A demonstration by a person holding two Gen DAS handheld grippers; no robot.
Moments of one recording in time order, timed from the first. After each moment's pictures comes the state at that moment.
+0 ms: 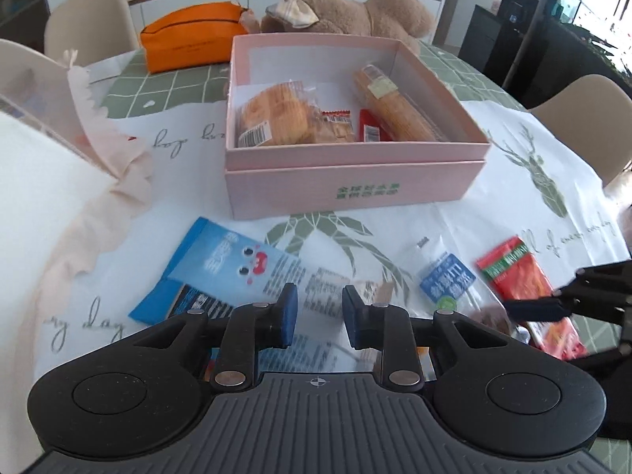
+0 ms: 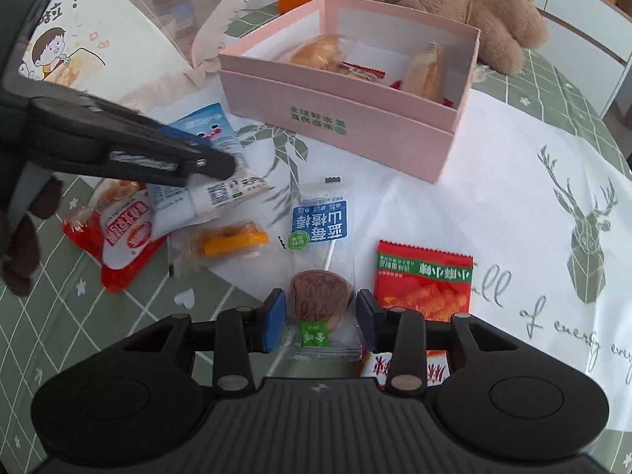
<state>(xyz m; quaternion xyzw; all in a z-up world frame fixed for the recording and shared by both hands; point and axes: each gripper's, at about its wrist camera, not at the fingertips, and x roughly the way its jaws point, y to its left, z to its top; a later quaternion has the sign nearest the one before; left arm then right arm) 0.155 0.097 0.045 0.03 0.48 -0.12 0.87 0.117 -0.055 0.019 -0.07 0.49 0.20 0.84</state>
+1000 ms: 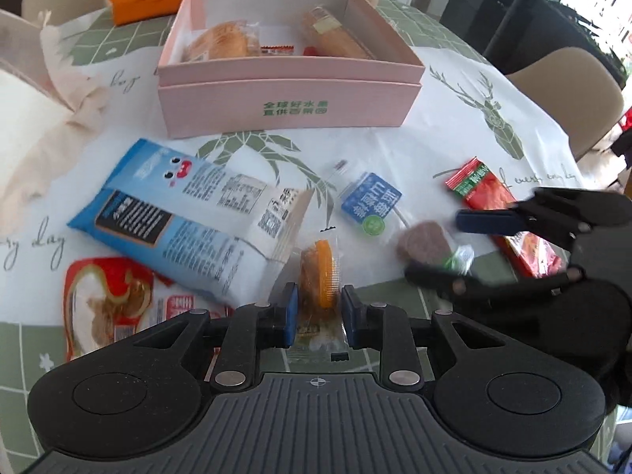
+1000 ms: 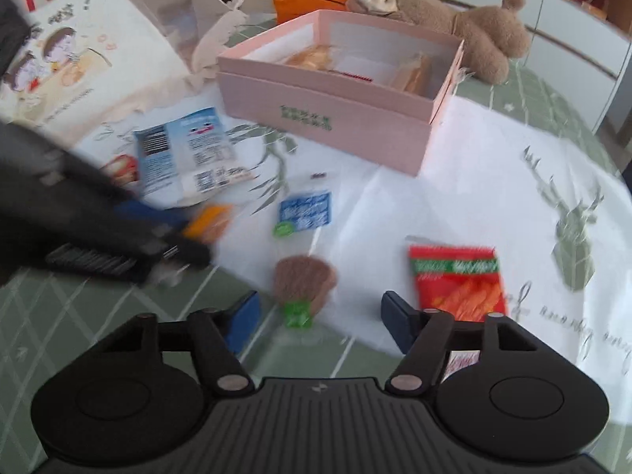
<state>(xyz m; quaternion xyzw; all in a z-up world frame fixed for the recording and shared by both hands) 0.123 0.074 0.024 0.01 0.53 -0.15 0.84 0.105 -0.068 0.010 -0.08 0.45 0.19 0.87</state>
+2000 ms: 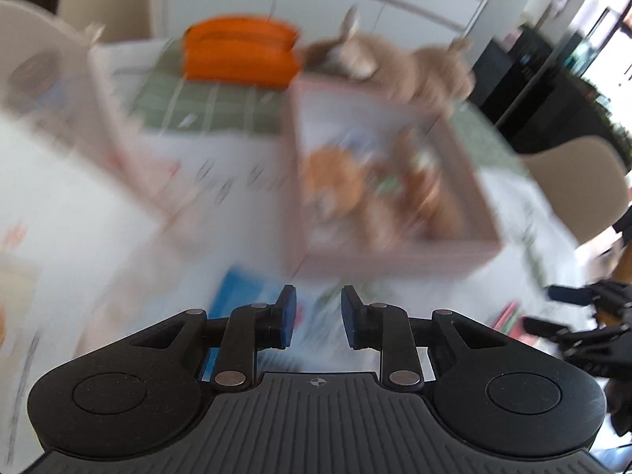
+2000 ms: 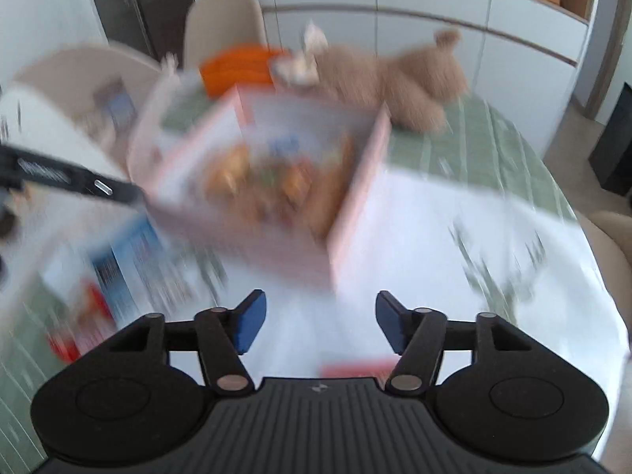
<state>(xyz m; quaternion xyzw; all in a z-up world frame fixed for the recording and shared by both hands) 0.217 0.156 0.081 -0.06 0.51 -0.11 0.85 0.165 -0.116 0.071 -0.04 0.46 0.13 0.87</state>
